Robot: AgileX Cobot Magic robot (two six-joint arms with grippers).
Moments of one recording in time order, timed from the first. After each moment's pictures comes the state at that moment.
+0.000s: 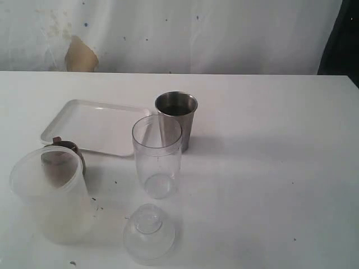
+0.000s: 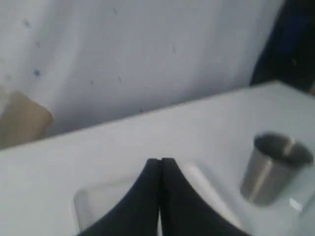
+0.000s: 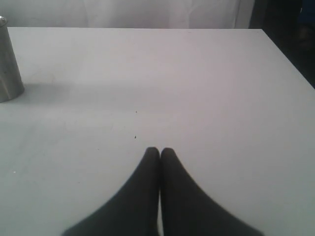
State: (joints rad) left arm 0.41 1.52 -0.92 1.51 -1.04 -1.22; right arm 0.04 0.00 0.00 -0.30 0.37 0.32
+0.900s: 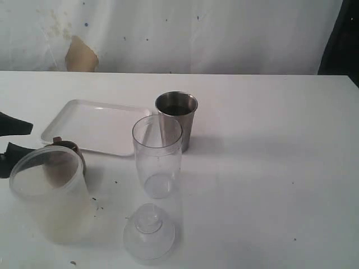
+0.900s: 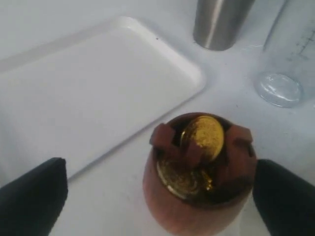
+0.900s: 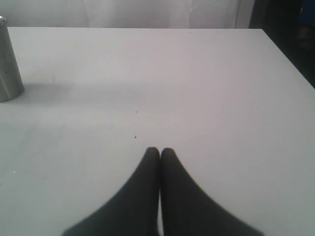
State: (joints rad) left arm 0.35 1.81 -0.81 1.74 -1.02 -0.85; right arm 0.04 0.00 0.00 -0.30 0.37 0.32
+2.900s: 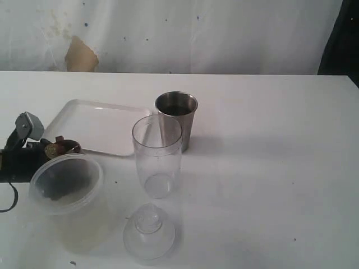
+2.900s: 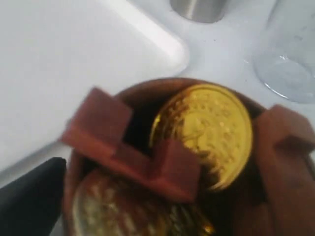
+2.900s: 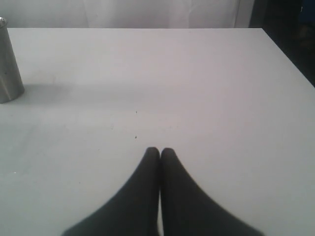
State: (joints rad) left arm 0.15 2.09 -0.80 1.46 -0.97 -0.62; right arm 0.04 0.00 0.00 -0.30 0.37 0.34
